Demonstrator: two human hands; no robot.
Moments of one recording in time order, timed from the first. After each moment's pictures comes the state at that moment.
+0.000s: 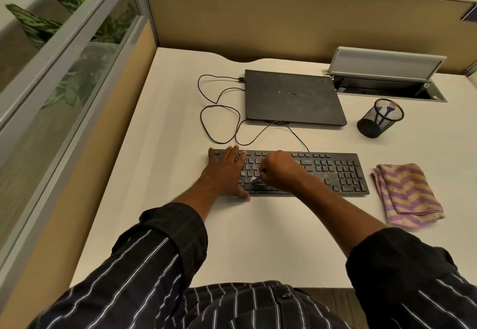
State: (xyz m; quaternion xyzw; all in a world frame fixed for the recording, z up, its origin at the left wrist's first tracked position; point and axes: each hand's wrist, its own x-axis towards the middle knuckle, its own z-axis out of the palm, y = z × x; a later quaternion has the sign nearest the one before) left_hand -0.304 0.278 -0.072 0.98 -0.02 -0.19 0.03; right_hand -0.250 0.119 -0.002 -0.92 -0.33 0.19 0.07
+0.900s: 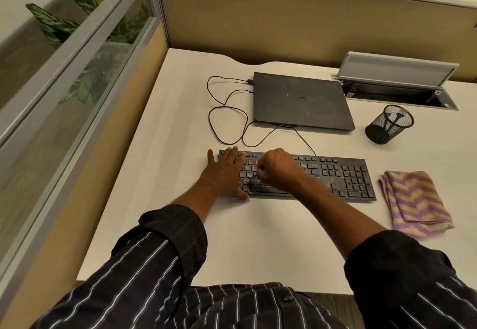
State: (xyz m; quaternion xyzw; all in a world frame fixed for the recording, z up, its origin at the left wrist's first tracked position) left_hand -0.314 0.290 -0.070 0.98 0.01 -0.20 0.02; right_hand -0.253 0.138 0.001 -0.92 -0.34 0.17 0.09
